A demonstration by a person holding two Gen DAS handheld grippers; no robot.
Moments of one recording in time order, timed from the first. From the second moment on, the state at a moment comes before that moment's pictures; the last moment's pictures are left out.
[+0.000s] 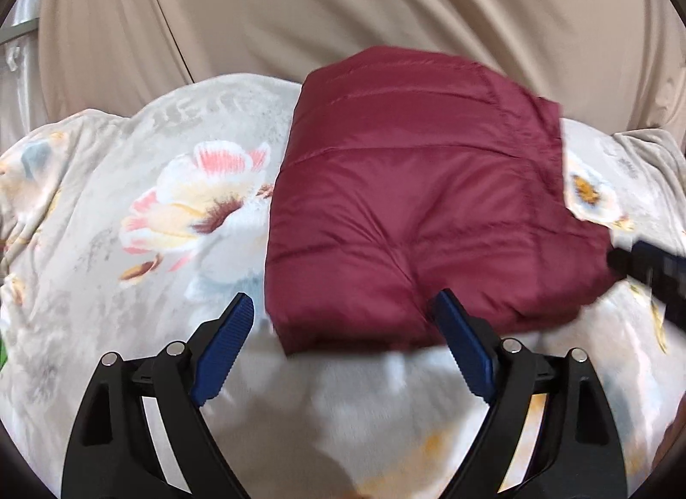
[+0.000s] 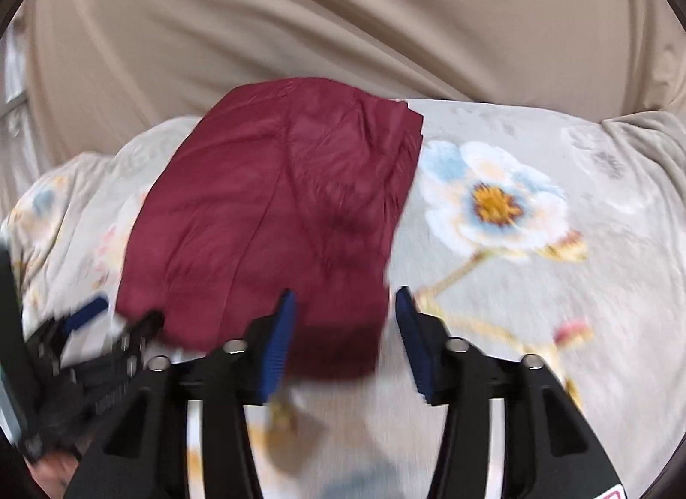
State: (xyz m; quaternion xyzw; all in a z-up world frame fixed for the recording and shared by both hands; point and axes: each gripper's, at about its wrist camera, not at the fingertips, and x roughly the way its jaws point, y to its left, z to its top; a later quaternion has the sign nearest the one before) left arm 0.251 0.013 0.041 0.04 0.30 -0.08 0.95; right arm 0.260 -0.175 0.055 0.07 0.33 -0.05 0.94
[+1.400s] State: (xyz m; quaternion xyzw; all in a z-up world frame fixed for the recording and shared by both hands) left arm 0.169 -0.005 0.005 0.06 0.32 -0.05 0.94; right arm 0.169 -0.145 -0.011 0.04 0.37 -0.11 0.92
